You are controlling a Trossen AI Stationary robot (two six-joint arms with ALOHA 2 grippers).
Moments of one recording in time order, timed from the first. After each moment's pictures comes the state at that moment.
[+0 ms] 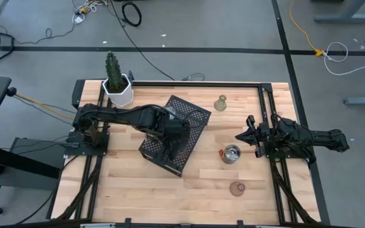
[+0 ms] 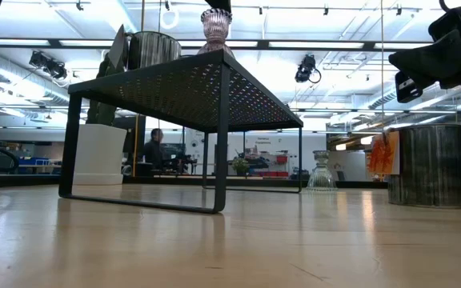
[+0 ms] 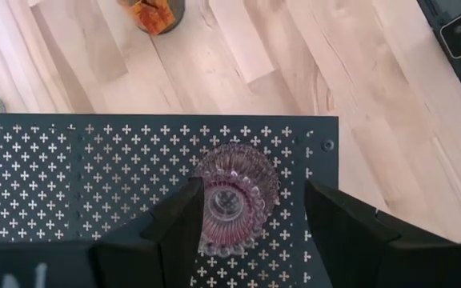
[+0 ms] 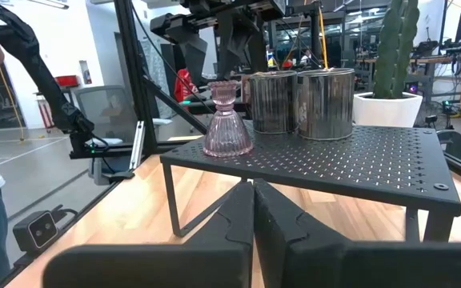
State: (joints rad) left arm -0.15 1.85 1.98 -1.25 0.03 0.30; right arm -0.04 0.00 0.02 0.04 -0.17 0.10
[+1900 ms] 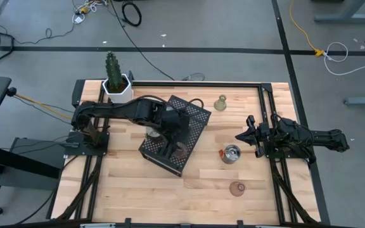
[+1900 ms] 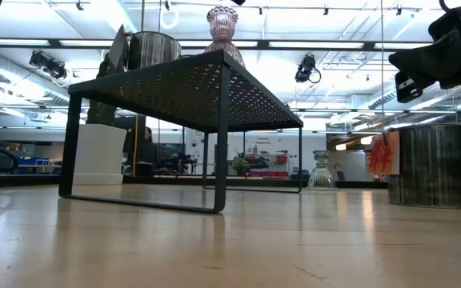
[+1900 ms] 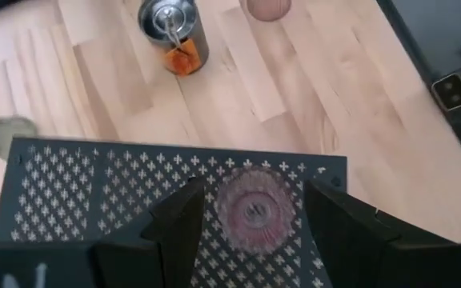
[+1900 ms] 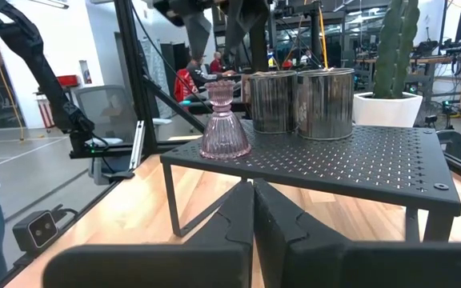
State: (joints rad) left arm -0.09 1.82 2.01 -1.18 0.07 0.28; right arm -0.04 0.00 0.02 0.04 -0.17 0.10
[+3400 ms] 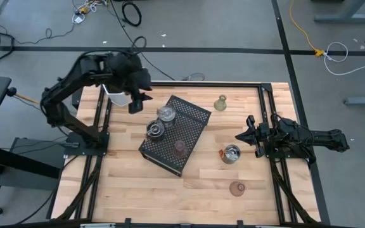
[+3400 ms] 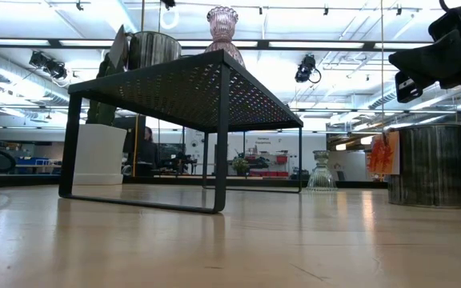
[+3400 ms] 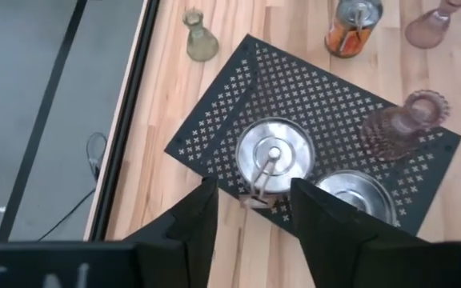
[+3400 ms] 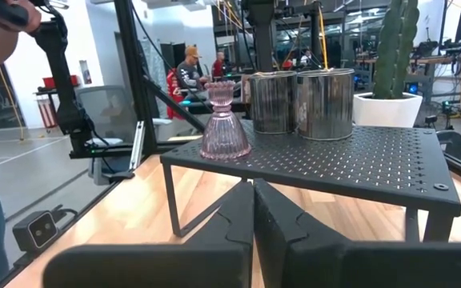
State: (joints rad) left arm 0.32 1.48 2.00 -1.41 0.02 0.22; right arm -0.04 0.00 0.02 0.04 -0.17 0.10
